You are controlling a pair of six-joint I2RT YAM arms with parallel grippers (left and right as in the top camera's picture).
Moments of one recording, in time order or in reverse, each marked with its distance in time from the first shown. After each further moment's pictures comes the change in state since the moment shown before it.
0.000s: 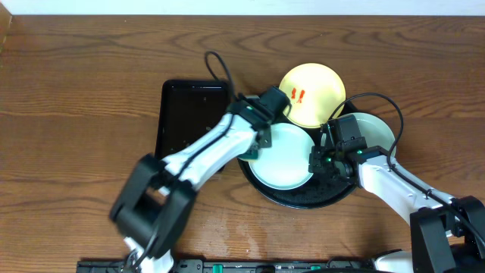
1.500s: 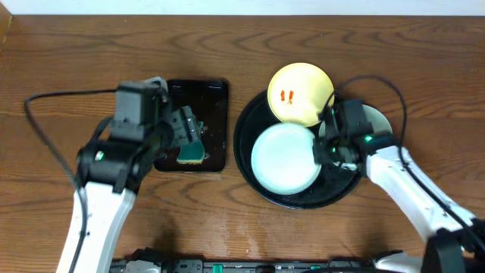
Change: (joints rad) left arm 0.469 -0.697 -0.153 -0.108 0.299 0.293; right arm 0.000 -0.089 0.211 -0.243 0.039 -0.245
